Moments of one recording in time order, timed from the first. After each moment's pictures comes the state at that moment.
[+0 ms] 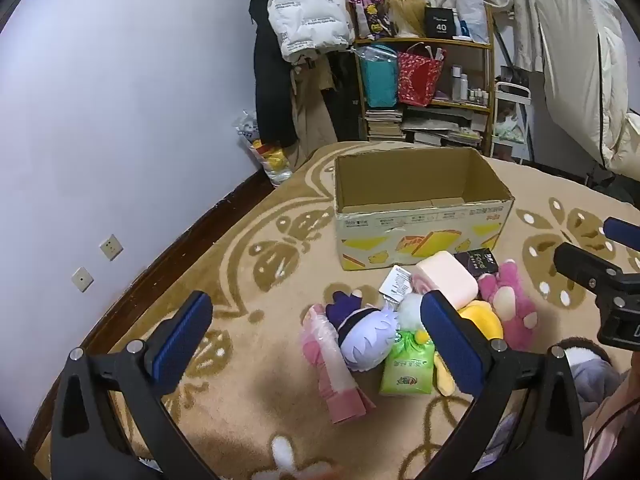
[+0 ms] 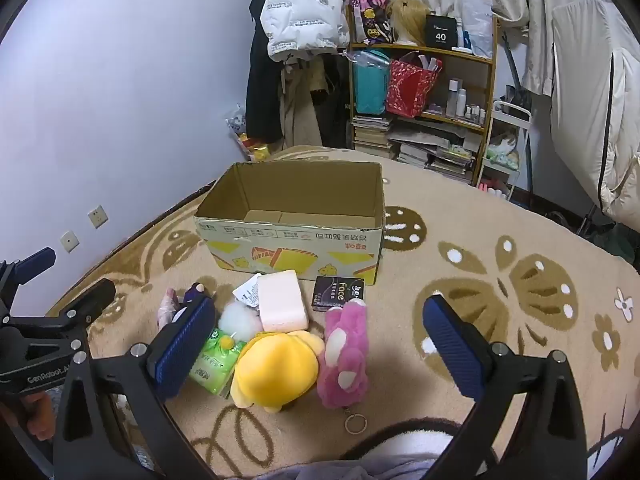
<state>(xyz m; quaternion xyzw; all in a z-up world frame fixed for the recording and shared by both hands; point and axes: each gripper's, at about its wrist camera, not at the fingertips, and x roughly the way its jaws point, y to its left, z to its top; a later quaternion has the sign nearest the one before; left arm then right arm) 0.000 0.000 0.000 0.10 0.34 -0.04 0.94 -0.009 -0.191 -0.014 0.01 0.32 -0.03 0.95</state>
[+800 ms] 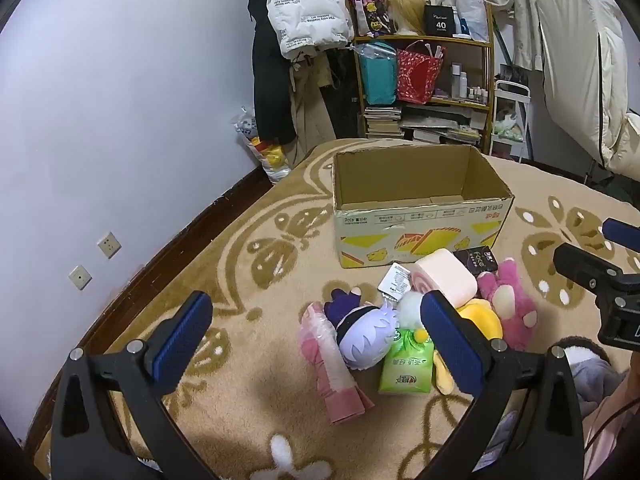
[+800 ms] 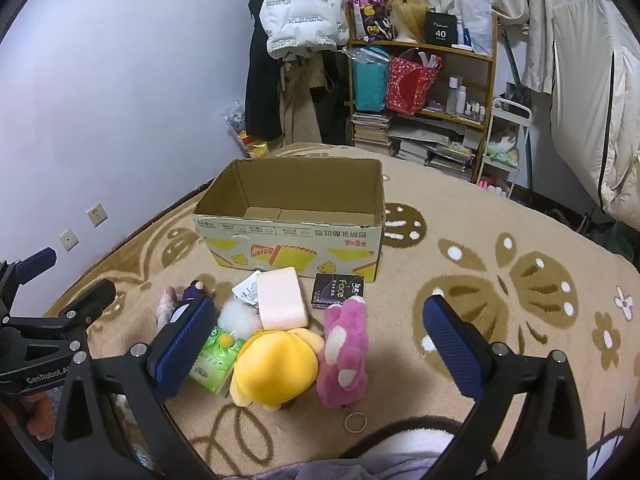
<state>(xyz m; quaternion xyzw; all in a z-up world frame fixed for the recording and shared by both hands) 0.001 0.002 -0.003 0.10 0.34 -0.04 0.94 -0.008 -0.192 -0.016 0.02 0.32 -0.03 0.95</state>
